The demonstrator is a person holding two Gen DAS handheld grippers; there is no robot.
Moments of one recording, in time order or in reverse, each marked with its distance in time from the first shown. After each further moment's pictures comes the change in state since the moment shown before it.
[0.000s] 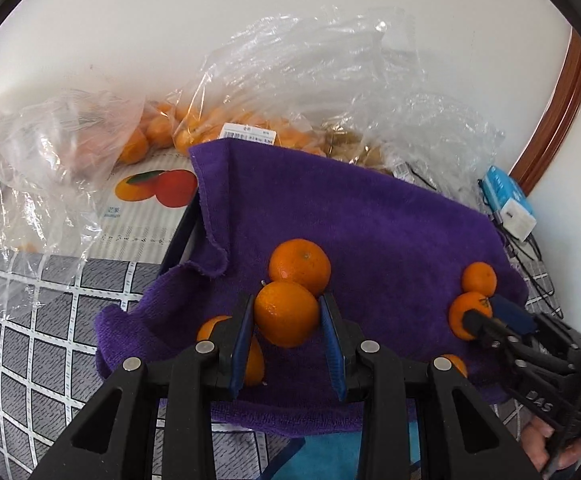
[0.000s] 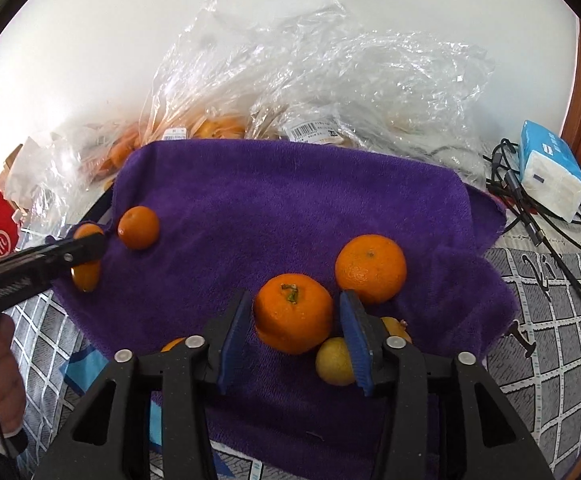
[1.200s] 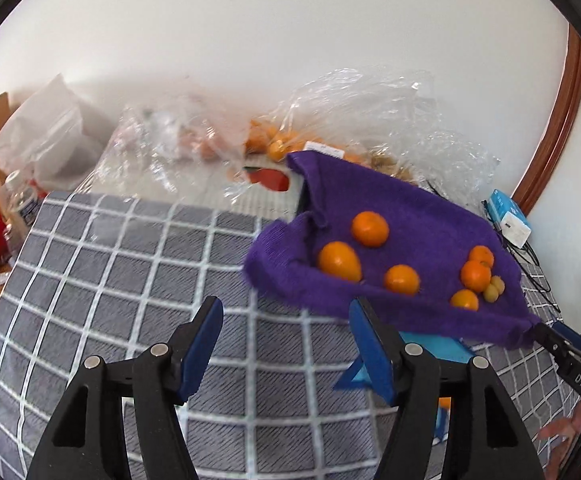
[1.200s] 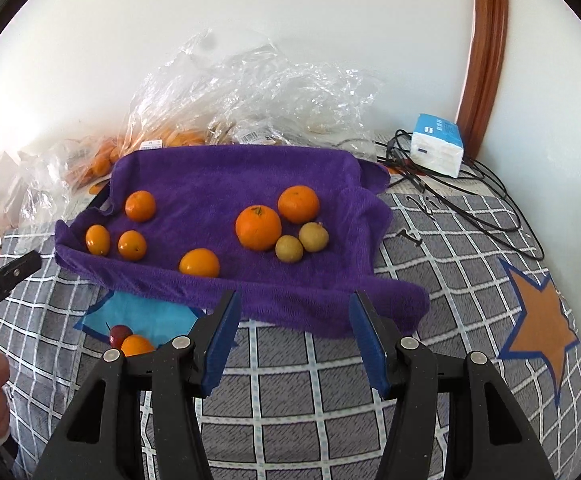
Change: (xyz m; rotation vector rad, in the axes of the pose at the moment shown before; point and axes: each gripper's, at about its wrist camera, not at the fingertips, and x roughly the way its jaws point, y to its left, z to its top) left arm -0.093 0.074 -0.068 -0.080 -0.138 0.052; right arm -0.103 0.027 -0.065 0.114 -0.062 -0.270
